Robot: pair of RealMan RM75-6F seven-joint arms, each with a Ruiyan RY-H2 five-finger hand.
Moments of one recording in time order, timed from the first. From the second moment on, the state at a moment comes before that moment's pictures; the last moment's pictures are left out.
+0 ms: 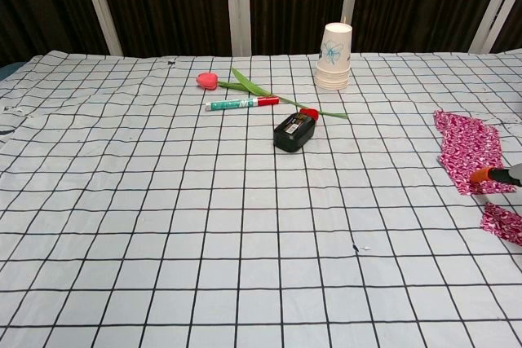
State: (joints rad) left arm -0.01 -1.09 -0.05 -1.73 1.51 1.58 0.17; right arm 0.58 -1.30 -0.03 -1.66 -0.82 0.96 -0.83
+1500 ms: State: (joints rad) left arm -0.01 -1.07 -0.05 -1.72 1.51 1.59 0.13; right arm 0.78 -1.44 -0.04 -1.76 -0.66 1.04 -1.06
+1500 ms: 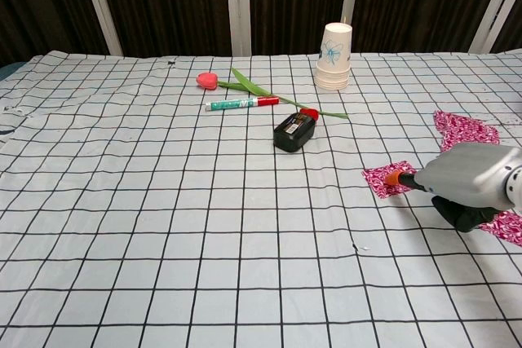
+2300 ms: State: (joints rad) left arm -0.01 -1.08 -0.04 -1.73 1.52 1.58 0.16; right arm 0.58 -1.21 -0.06 -1.99 -1.06 1.31 -0.64
